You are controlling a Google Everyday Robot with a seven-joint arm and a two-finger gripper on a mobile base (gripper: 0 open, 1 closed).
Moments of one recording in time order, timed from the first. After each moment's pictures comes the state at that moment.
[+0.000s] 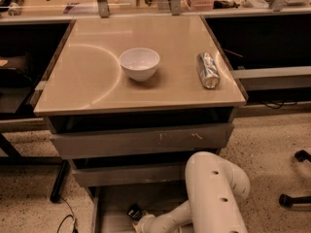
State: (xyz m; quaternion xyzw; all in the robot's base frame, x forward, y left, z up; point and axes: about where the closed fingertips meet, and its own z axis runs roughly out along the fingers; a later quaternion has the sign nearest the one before) arm 0.448 0.100 0.112 -0.38 0.86 0.19 0.28
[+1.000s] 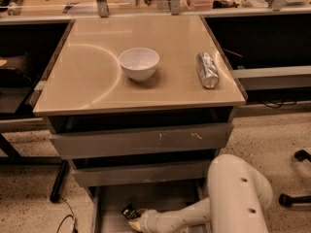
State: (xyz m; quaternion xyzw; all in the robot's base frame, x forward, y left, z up) arm 0.457 0.098 0.156 -0.37 0.85 0.24 0.30
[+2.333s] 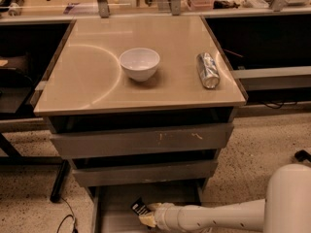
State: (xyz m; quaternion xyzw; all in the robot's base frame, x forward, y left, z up) arm 0.445 0.035 0.269 -0.35 0.84 0.28 0.31
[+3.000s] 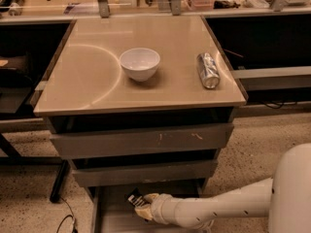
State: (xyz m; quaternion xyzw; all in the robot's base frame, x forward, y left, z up) arm 0.447 0.042 0.365 -0.37 0.83 0.24 0.34
